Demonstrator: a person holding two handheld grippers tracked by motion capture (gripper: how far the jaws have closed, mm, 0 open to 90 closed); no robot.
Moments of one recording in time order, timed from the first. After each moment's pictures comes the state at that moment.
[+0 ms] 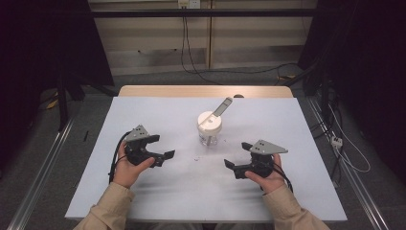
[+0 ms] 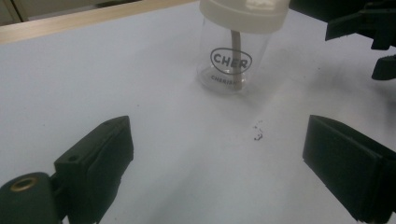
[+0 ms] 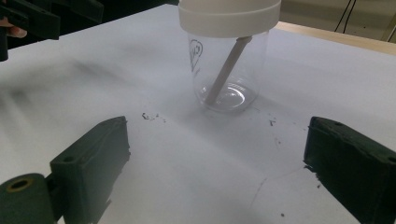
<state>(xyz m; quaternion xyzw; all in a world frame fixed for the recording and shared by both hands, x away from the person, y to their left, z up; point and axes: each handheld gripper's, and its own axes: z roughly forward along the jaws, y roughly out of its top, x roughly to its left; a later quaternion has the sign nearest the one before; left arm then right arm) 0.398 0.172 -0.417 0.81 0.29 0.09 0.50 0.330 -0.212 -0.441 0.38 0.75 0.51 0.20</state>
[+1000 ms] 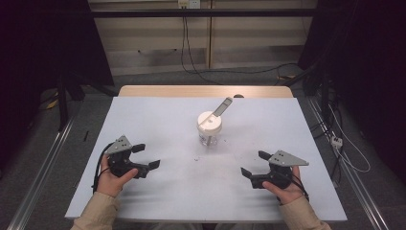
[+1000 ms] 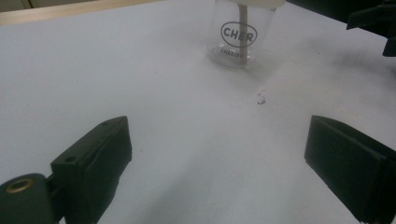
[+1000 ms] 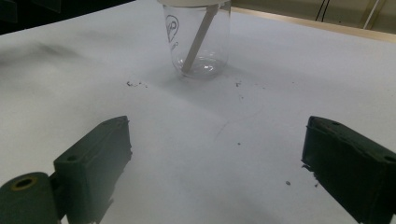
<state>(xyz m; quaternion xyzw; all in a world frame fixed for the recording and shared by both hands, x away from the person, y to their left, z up) 0.373 0.215 -0.427 0.80 0.31 0.10 0.50 0.297 -0.254 -0.449 0.40 0.74 0.50 0.22</state>
